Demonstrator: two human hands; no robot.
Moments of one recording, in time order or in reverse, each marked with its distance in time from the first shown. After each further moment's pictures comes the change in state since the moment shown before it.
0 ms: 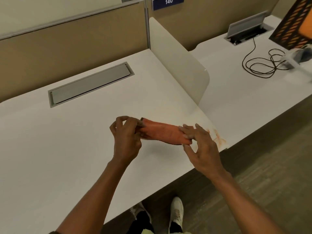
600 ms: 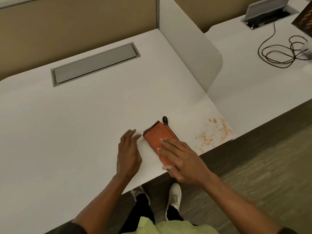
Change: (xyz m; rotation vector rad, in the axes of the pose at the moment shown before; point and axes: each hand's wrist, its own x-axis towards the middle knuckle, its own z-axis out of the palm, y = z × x) left_hand -0.116 -0.052 0.054 0.061 -0.157 -0.197; right_hand -0.052 0.027 0.072 -0.382 -0.481 -0.479
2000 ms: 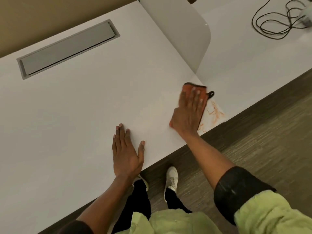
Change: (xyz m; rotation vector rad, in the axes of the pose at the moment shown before) left_hand -0.024 0.020 0.046 0.246 -0.065 -0.135; right_hand 0.066 0.087 0.013 -0.166 0.068 0.951
